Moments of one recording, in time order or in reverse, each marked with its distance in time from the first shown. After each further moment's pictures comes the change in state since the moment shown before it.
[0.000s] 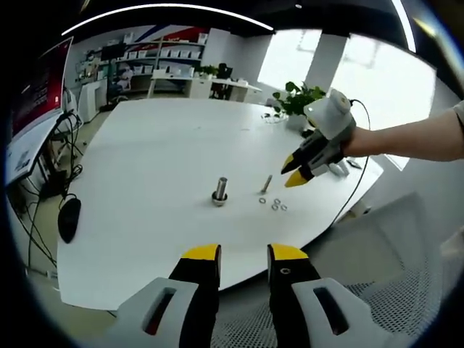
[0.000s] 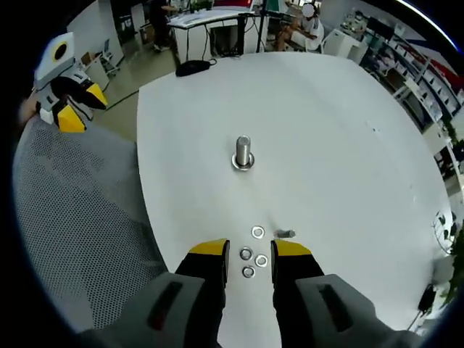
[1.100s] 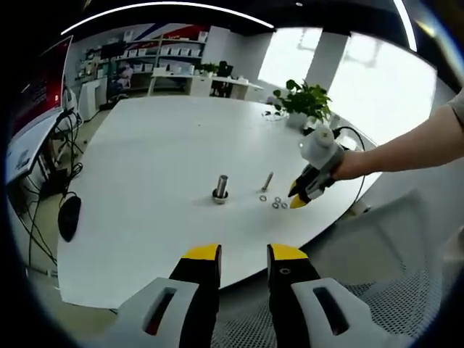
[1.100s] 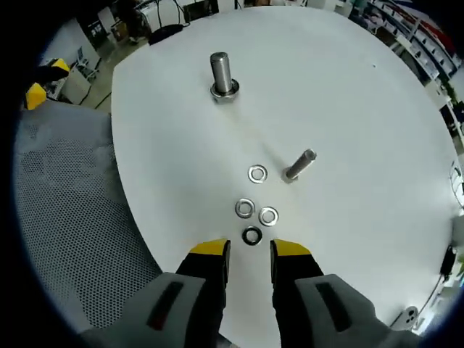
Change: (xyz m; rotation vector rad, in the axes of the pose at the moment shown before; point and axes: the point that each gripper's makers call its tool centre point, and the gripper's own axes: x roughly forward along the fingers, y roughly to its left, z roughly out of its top) left arm 0.000 0.001 -0.002 -0.006 0.009 0.006; right arm 0.058 0.001 -0.079 0.089 0.227 0.023
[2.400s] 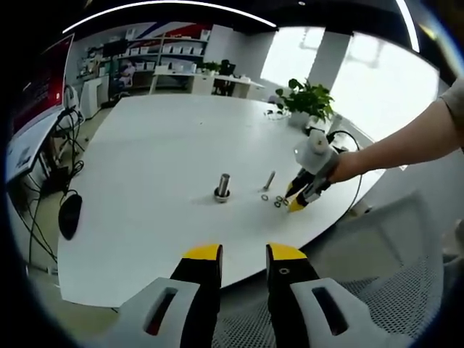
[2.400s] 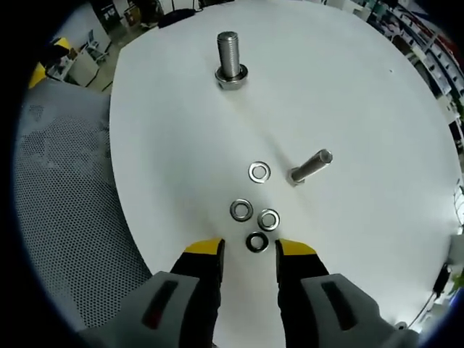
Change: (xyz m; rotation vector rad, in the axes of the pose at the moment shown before) left arm 0.002 0.002 -0.001 -0.008 0.006 0.006; right arm 0.008 -0.002 0.005 -0.050 -0.004 0.019
